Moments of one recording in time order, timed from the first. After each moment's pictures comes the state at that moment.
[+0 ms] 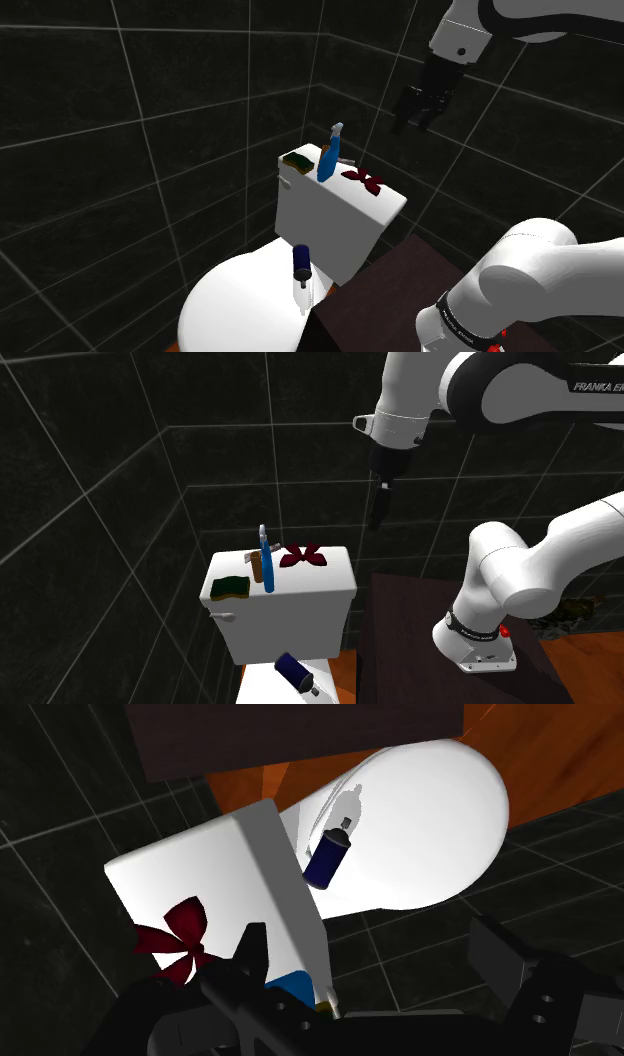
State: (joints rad) arm -0.01 -0.82 0.02 -2.37 0.04 1.63 0.10
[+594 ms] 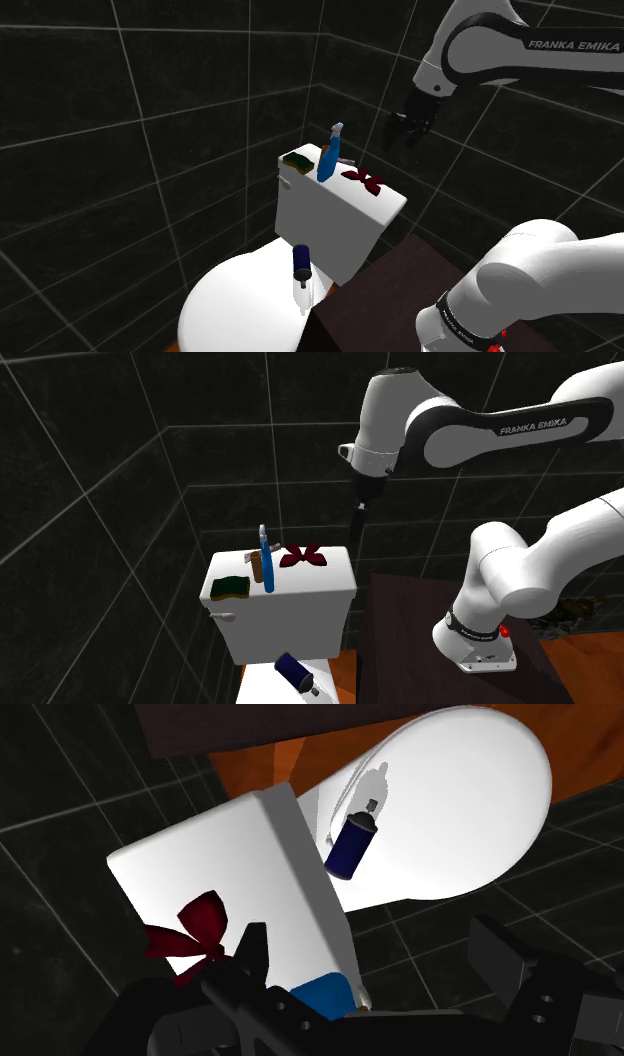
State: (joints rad) arm -0.06 -0.75 -0.05 -2.52 -0.01 1.86 0.05
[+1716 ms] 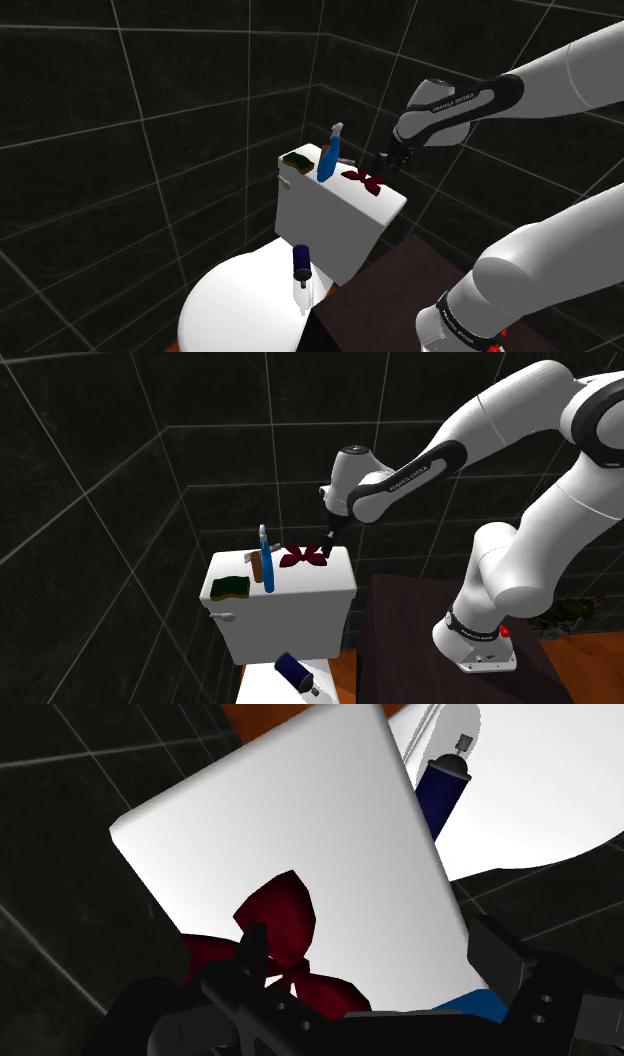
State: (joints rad) arm -0.14 -0.29 -0.24 -2.65 -0.06 2.51 -0.10
